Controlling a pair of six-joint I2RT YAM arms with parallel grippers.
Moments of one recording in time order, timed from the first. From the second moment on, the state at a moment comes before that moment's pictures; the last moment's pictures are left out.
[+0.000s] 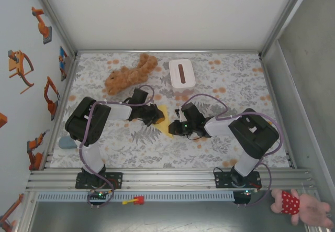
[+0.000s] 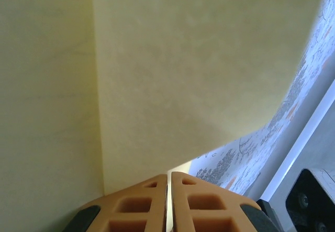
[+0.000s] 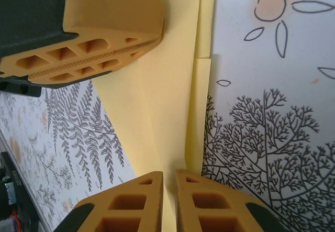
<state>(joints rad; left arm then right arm) -0.57 1.87 0.88 0.00 0.63 -1.07 0.74 1.69 0.65 0.19 -0.45 0.75</state>
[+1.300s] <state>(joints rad) -0.57 1.89 0.92 -0.06 0.64 -1.03 0.81 1.74 0.80 0.03 -0.35 0.72</state>
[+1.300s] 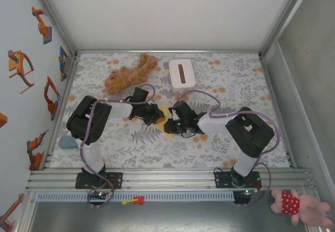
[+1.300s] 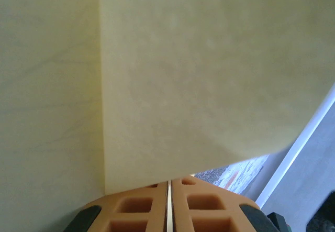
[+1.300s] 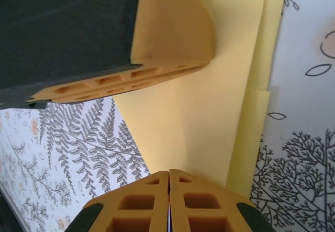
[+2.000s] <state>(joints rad) -0.57 1.90 0.94 -0.08 0.65 -1.03 0.81 1.74 0.80 -0.02 -0.32 0.71</state>
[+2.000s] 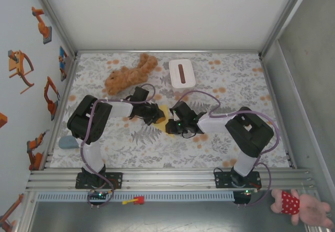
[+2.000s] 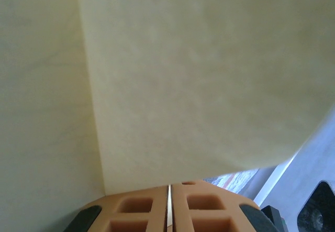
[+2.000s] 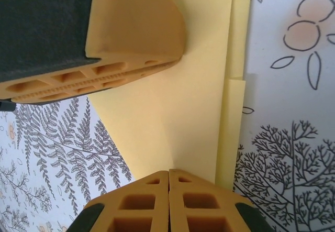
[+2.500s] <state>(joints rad) -0.56 1.92 0.97 -0.13 0.66 -1.03 0.81 1.66 0.77 -0.08 -0.30 0.70</state>
